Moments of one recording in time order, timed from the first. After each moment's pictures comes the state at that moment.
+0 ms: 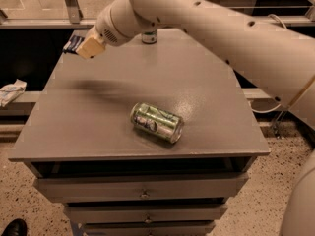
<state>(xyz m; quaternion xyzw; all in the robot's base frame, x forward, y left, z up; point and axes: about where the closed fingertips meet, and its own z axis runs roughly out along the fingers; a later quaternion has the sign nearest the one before) 0.671 0.157 0.949 -0.54 0.69 0.17 0.46</state>
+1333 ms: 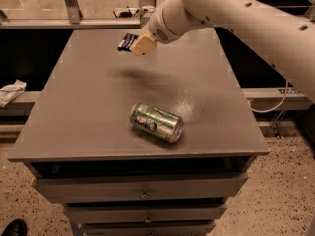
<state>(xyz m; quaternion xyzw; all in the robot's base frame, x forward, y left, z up) 0.711 0.022 0.938 -0.52 0.72 0.07 0.45</state>
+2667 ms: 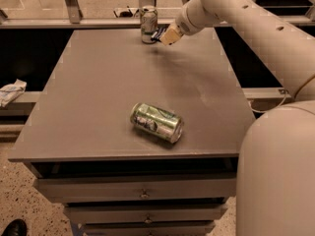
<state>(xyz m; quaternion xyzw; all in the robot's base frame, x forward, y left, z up) 0.823 -0.078 0.908 -0.44 0.78 0.01 0.45</state>
